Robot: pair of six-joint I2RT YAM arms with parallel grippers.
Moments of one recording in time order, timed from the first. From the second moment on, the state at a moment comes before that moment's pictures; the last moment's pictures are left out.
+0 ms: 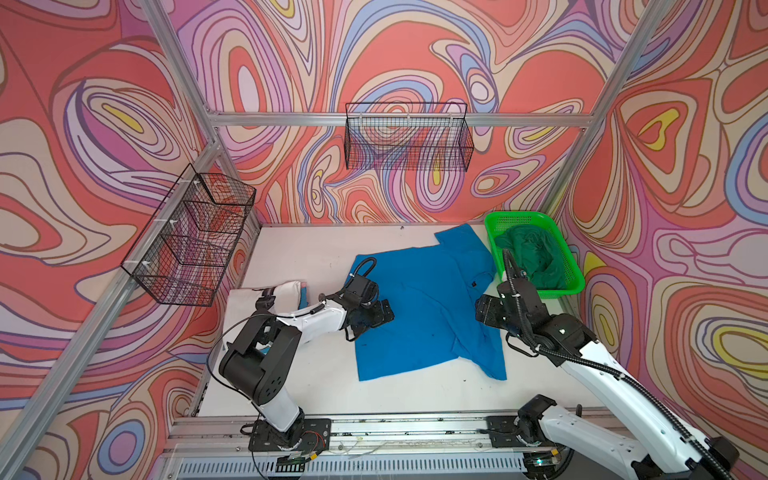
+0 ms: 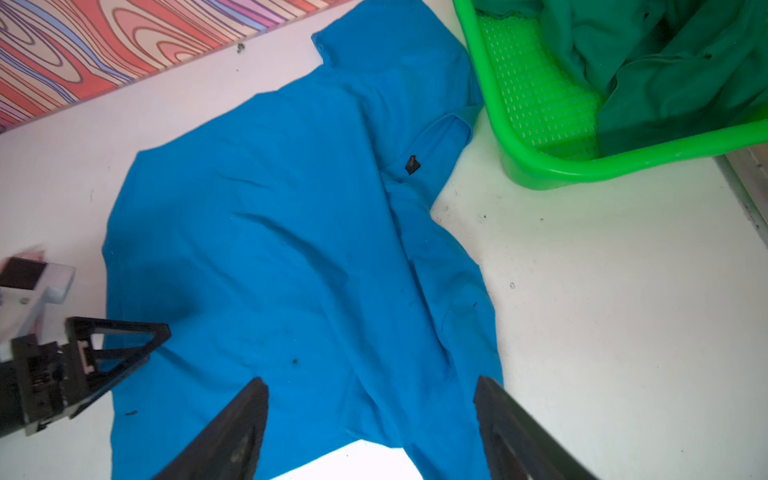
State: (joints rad) left arm -0.51 1.66 0.88 -0.30 0.21 -0.86; right arm 0.50 0.95 0.92 -0.81 0.30 0.64
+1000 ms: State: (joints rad) left arm -0.21 1.61 0.90 -0.76 0.03 -0.68; right arm 0.23 1.37 0.66 -0.29 -0.04 0.63
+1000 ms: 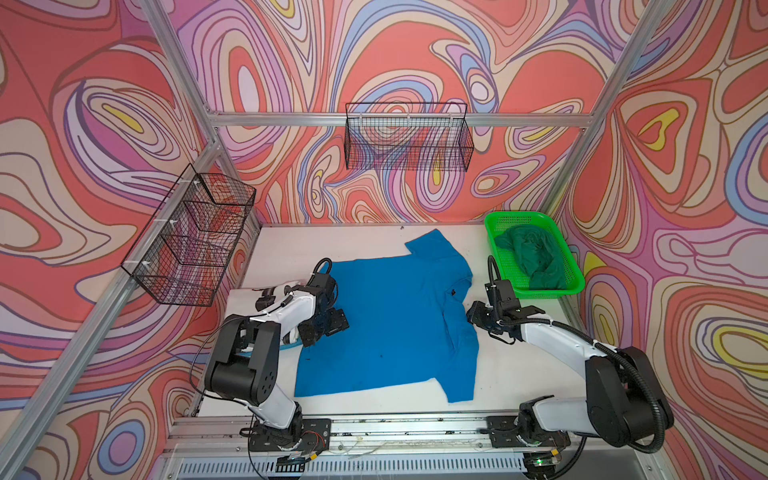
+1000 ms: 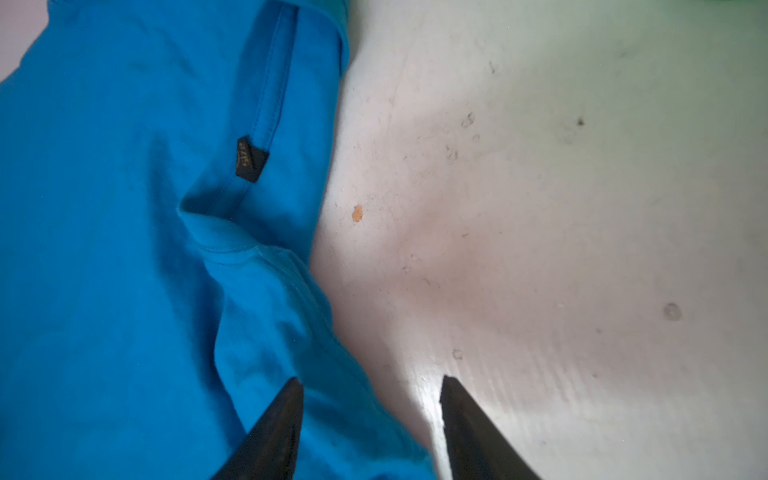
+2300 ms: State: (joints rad) left arm -0.21 1.61 0.90 -0.76 0.04 -0.68; right arm 0.23 0.82 0.56 -0.83 0.14 1.02
